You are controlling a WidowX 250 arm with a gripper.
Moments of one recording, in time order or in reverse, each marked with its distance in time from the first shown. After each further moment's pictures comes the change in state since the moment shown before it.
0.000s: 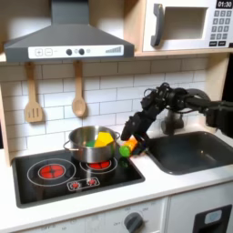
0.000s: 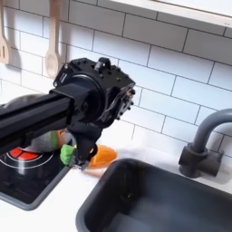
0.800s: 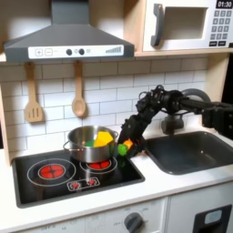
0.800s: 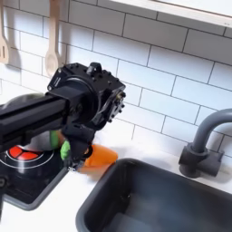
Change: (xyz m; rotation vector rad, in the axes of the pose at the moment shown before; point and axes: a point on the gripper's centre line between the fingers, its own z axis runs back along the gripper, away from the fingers) arm 0.006 -0.001 -0.010 0.016 0.005 0.020
